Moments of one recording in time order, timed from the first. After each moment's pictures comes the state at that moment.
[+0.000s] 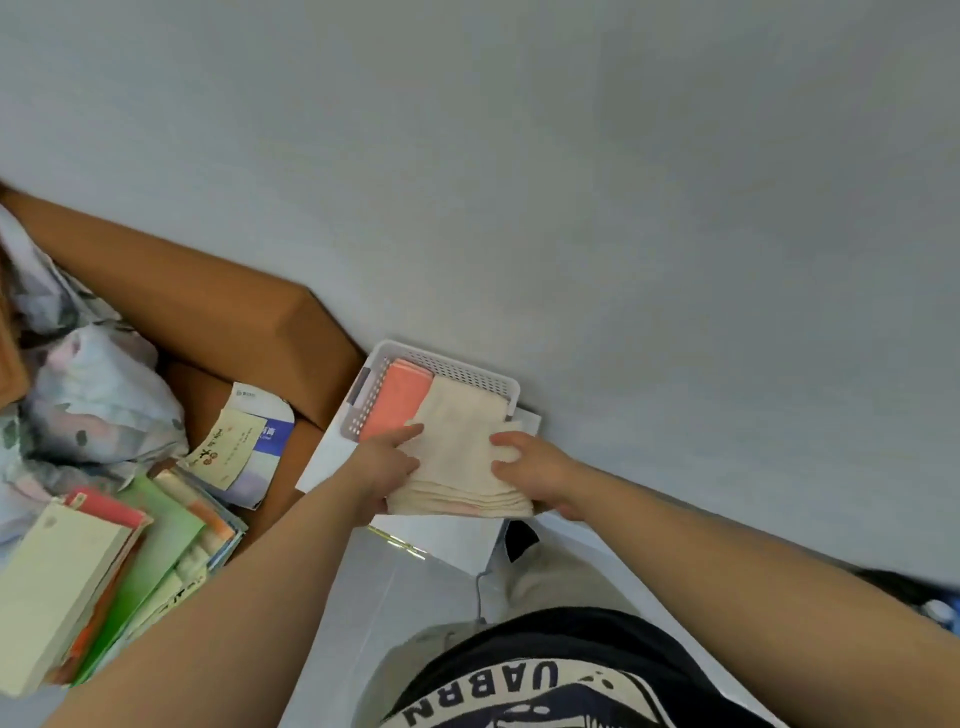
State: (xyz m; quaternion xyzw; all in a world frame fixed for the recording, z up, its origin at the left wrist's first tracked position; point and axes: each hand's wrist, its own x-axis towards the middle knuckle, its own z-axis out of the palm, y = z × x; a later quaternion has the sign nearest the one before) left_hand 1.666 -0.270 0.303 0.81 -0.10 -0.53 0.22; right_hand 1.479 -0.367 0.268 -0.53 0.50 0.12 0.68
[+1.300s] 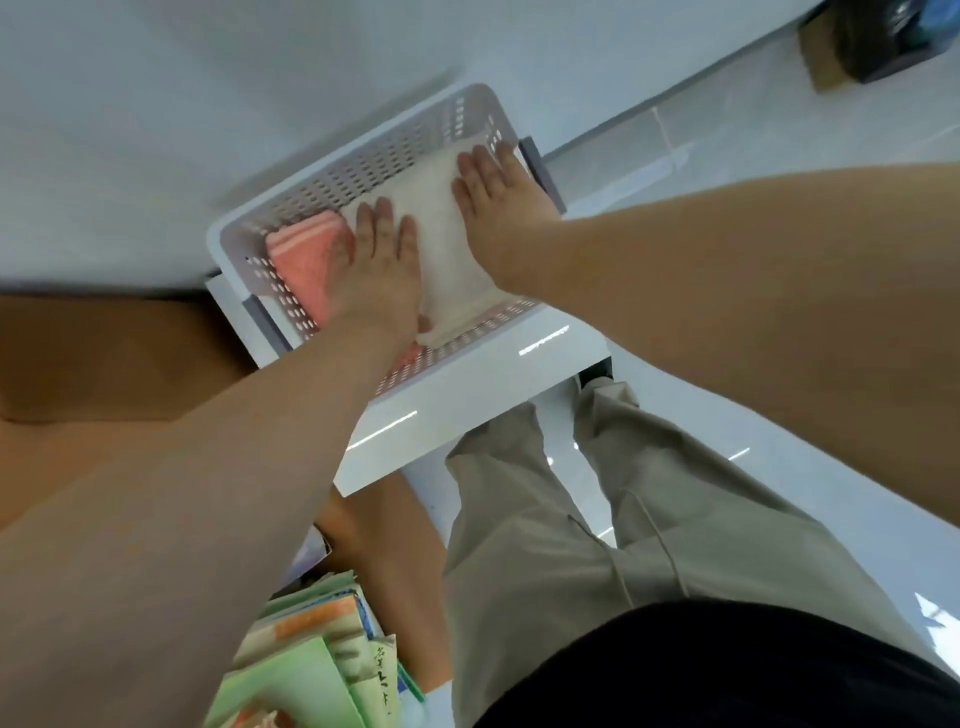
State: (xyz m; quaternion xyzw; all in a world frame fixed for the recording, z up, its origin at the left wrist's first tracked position) left_hand 1.818 -0.380 0.032 0.45 -0.82 -0.15 -0.33; right_hand 1.651 -0.380 0.042 -0.75 0.51 0.42 0.07
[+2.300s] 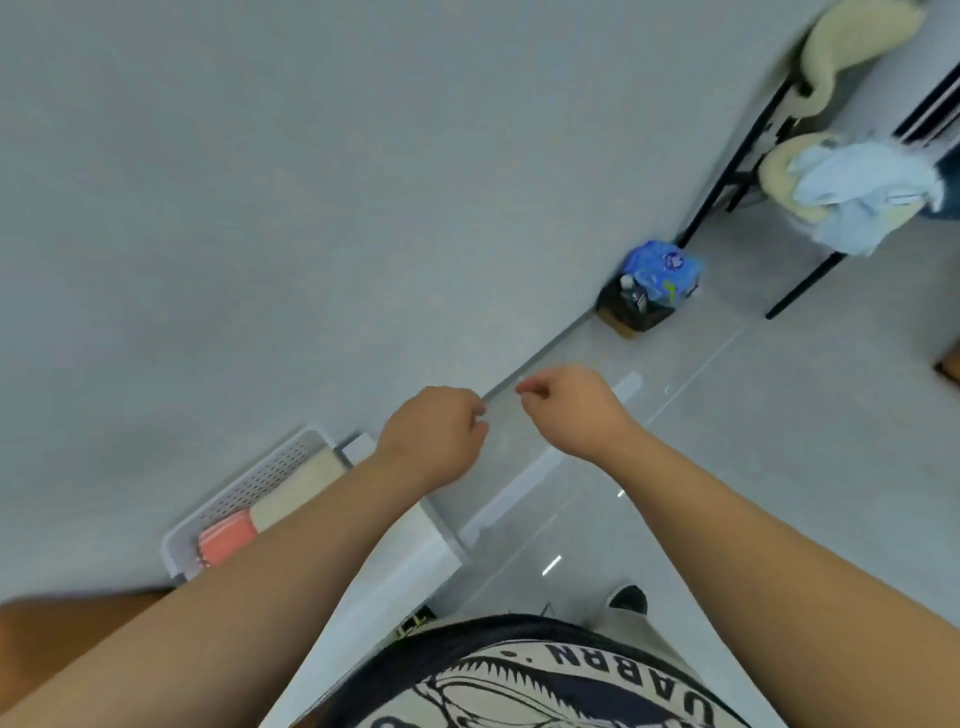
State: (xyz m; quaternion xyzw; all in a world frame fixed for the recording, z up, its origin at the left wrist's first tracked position) left_hand 1.505 -0.271 0.344 0.38 -0.89 -0.23 -0.10; right_hand 1.354 -0.179 0.354 -0.41 0.83 -0.19 0.34
